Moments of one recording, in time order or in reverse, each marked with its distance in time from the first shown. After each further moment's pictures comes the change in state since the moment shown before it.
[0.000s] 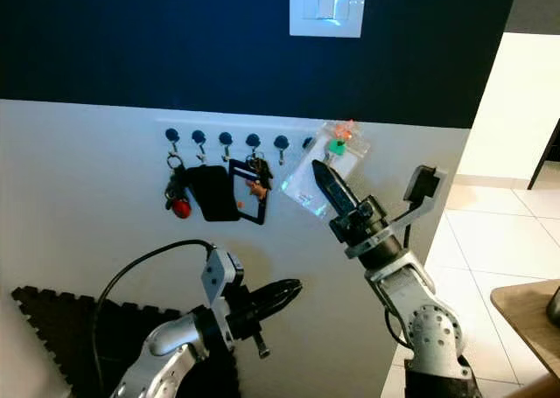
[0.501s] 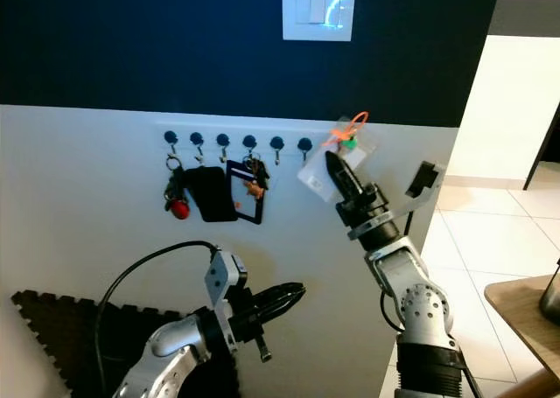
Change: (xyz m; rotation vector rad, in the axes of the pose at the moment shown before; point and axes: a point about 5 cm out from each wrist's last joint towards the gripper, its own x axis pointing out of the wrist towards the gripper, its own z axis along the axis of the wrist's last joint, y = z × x) left arm 0.000 -0.002 -0.002 0.002 0.015 -0.013; right arm 0.012 -0.013 0.002 0.001 -0.007 0.001
